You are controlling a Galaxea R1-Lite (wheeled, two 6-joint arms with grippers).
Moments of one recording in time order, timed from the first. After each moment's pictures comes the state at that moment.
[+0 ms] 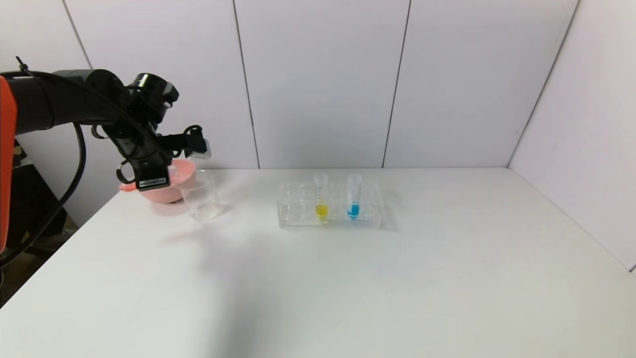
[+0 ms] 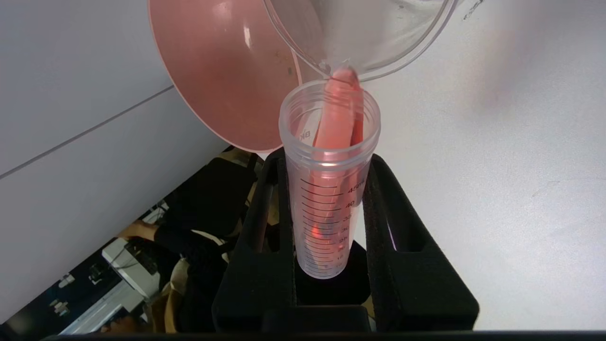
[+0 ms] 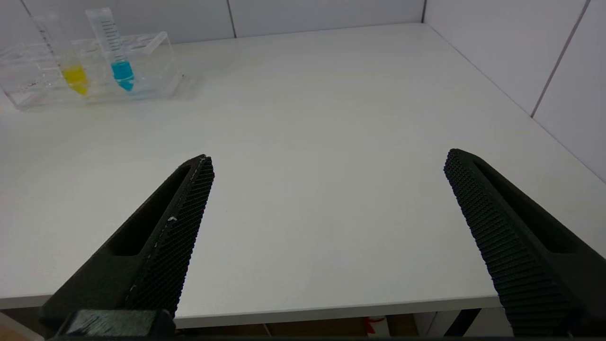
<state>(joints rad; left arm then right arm) -0.07 2.12 -2.01 0.82 0.32 1.13 0.00 0.00 0.00 0.00 -0.04 0.09</state>
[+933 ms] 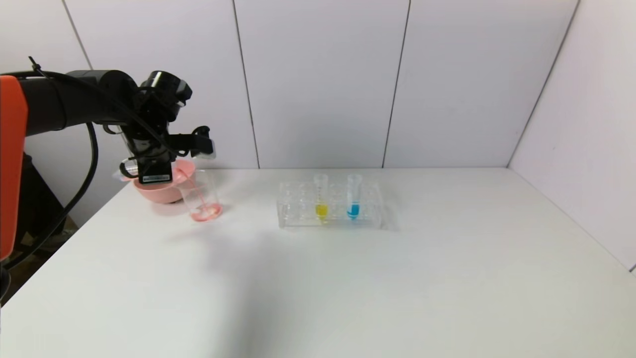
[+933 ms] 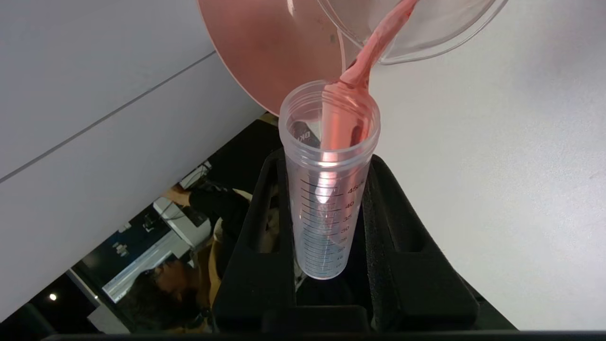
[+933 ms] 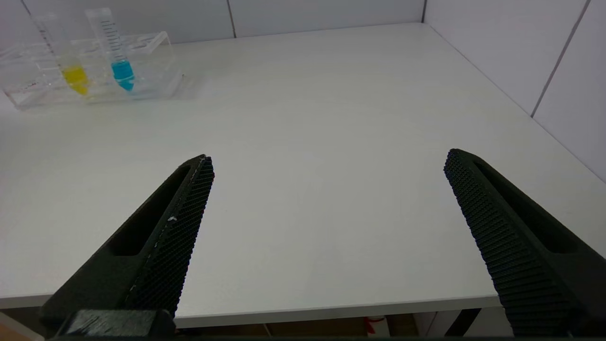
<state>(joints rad) -0.12 2.13 -2.01 0.77 0.52 1.17 0.00 0.00 0.00 0.00 -0.04 0.09</state>
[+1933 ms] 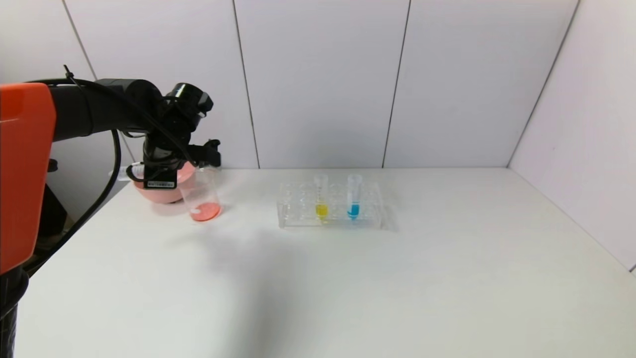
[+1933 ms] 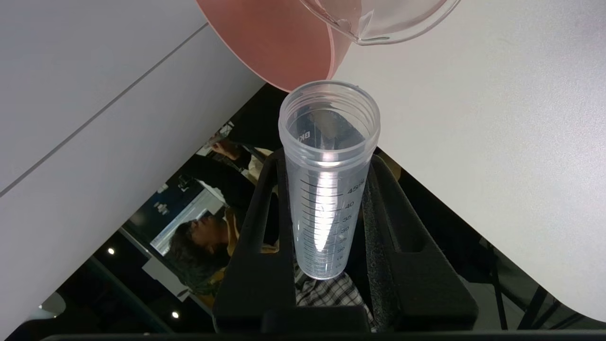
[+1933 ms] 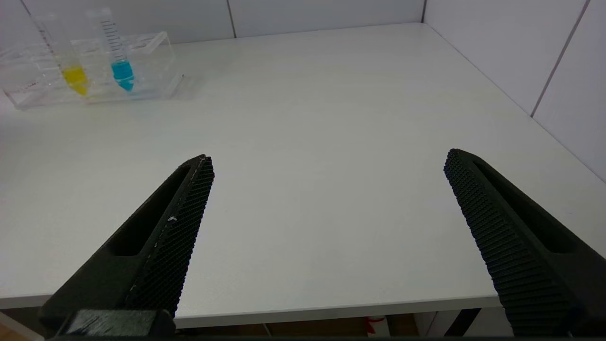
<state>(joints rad) -0.19 2.16 -2.01 0.81 0.71 1.19 0.00 0.00 0.00 0.00 -0.04 0.09</state>
